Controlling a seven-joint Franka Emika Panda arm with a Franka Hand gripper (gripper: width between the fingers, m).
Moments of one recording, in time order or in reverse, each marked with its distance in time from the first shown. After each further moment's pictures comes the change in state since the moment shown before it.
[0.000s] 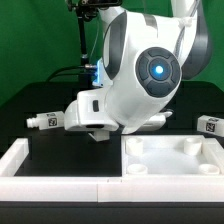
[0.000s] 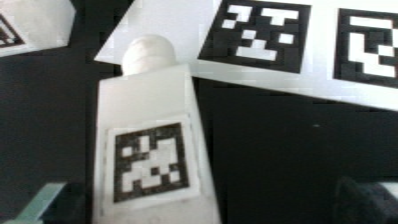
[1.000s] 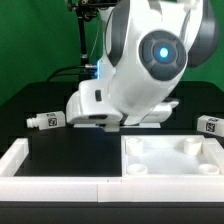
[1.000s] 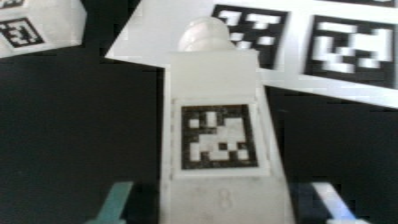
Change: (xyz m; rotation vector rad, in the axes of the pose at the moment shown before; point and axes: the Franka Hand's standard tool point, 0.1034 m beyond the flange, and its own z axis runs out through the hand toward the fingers) arm -0.015 -0.013 -0.058 0.078 0.041 0.003
